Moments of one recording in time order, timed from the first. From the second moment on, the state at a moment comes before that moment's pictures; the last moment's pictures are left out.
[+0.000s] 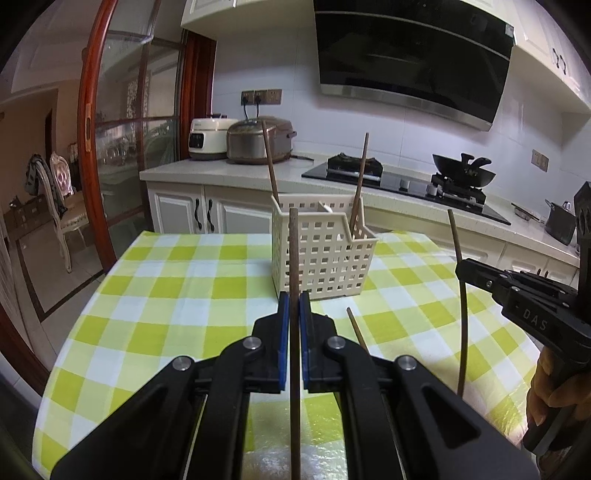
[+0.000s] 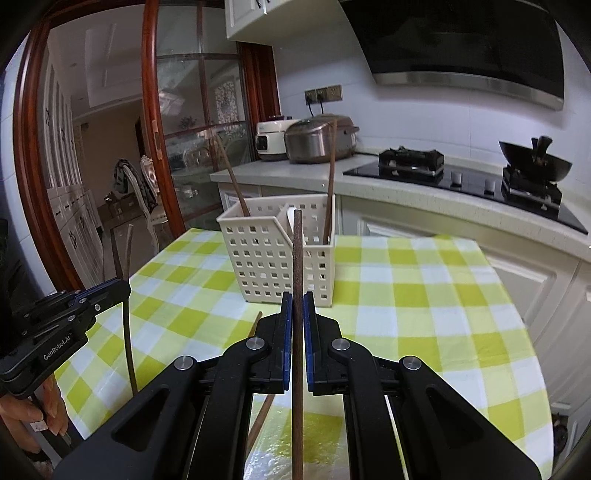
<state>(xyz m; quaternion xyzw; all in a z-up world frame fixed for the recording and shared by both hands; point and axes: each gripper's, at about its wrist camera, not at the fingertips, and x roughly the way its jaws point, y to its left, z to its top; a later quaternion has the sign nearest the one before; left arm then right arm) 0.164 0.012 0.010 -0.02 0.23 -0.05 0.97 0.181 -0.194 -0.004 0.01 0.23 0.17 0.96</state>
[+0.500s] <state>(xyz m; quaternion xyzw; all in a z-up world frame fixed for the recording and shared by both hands) 0.145 0.008 0.028 -0.01 0.19 -0.04 0.98 0.155 -0.195 0.021 0.00 0.19 0.17 0.97</state>
